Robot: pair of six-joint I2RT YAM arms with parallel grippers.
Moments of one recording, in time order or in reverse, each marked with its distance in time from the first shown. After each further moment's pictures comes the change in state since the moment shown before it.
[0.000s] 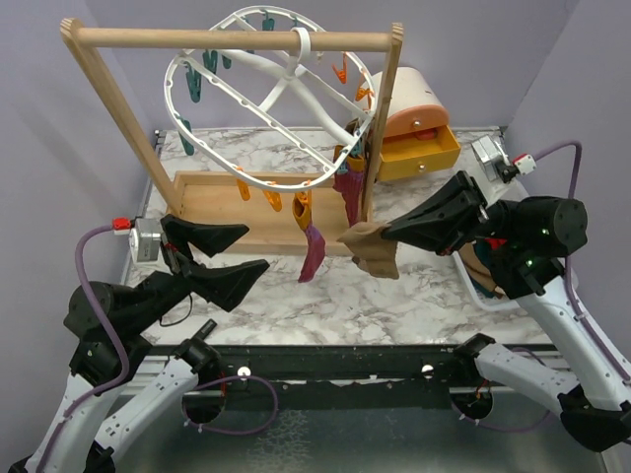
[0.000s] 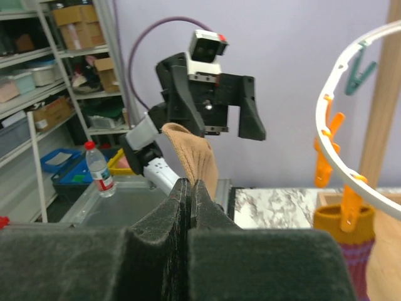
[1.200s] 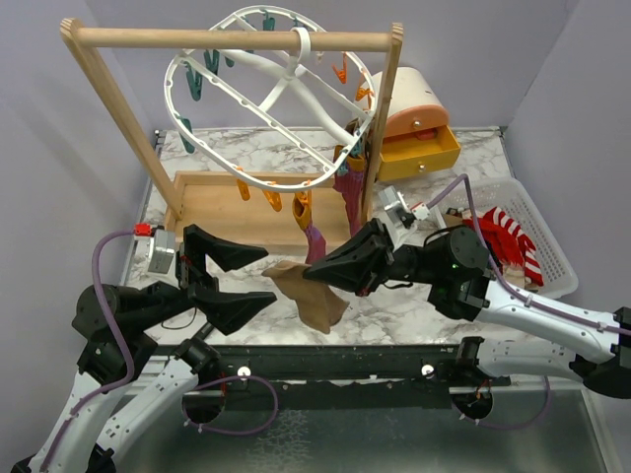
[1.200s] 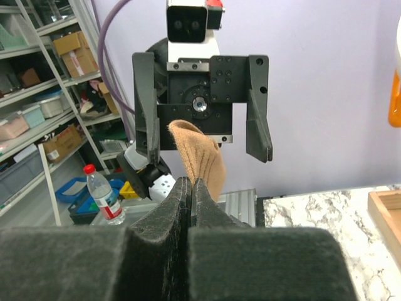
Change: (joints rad) left arm 0.000 -0.024 -0.068 0.079 0.261 -0.076; right arm 0.596 0.103 -0.201 0.087 0.581 -0.254
